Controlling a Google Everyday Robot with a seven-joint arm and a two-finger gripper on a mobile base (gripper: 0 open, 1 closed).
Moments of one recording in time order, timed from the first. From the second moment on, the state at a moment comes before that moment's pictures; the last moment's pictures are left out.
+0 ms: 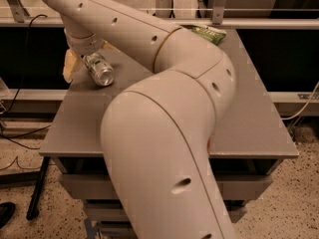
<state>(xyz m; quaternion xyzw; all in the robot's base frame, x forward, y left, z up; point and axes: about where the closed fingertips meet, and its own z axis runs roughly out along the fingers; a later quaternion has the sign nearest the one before) 0.718 0.200 0.844 -0.37 0.92 -0.02 0.16</state>
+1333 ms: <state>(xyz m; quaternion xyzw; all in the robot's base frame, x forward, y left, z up) 0.741 0.169 0.879 -0.35 0.91 -0.01 0.21</state>
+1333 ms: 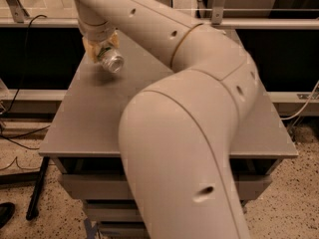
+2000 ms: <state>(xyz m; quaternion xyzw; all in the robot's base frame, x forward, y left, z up) 0.736 0.130 0.947 -0.40 0.84 0.13 0.34</state>
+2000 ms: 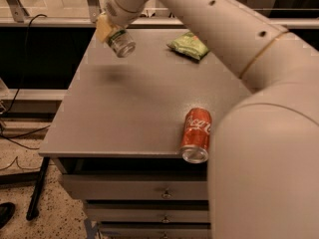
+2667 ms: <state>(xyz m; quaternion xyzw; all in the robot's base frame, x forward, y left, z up) 0.727 0.064 0.975 -0.41 0.79 0.17 0.43</state>
